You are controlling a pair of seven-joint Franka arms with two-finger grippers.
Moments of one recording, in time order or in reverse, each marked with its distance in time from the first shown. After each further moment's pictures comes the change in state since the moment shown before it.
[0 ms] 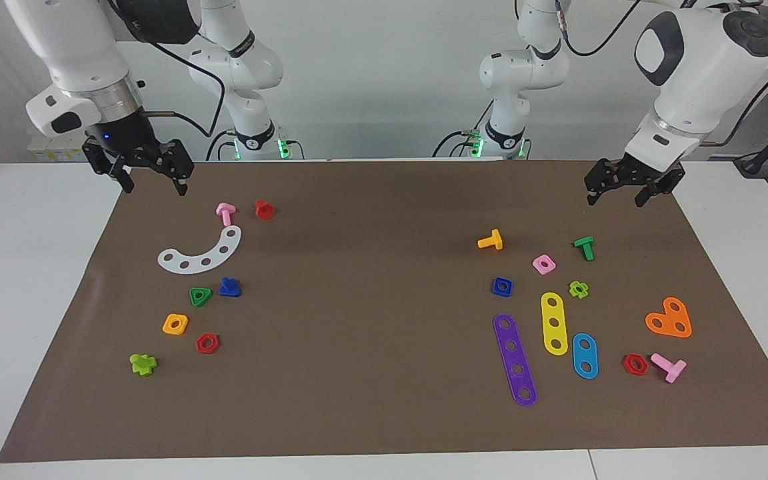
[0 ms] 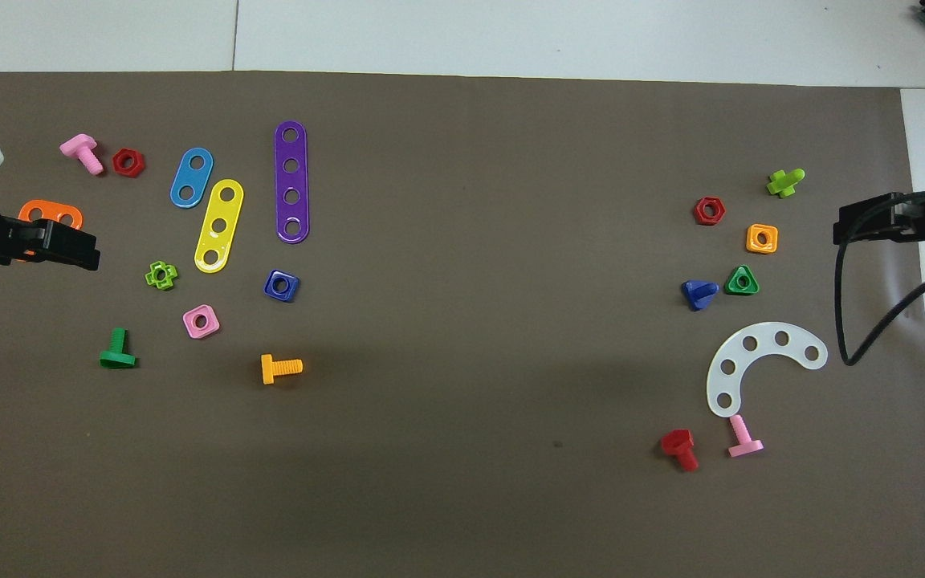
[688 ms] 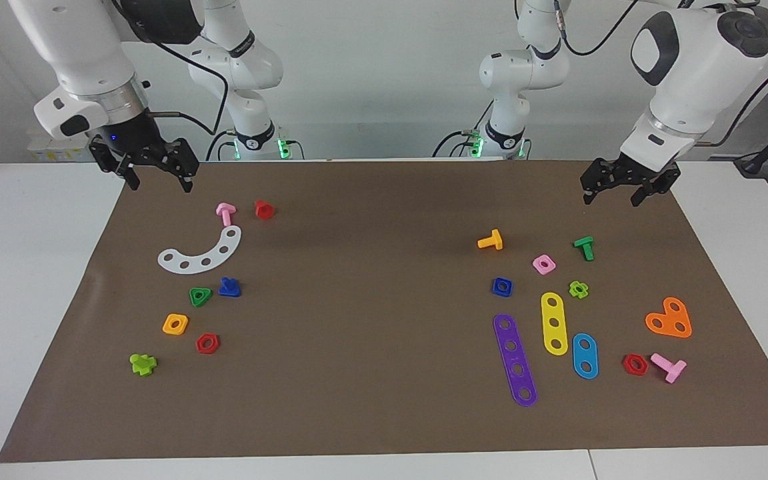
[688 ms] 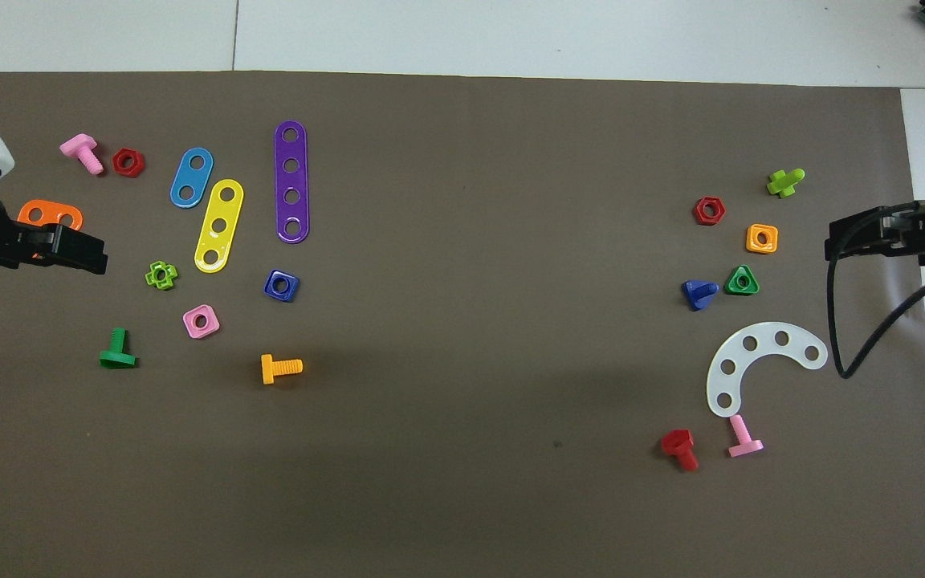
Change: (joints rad) left arm -0.003 -0.005 -0.003 -0.006 -0.002 0.000 -0.007; right arm 0.000 0.000 0.003 -0.001 0.000 -0.026 0.005
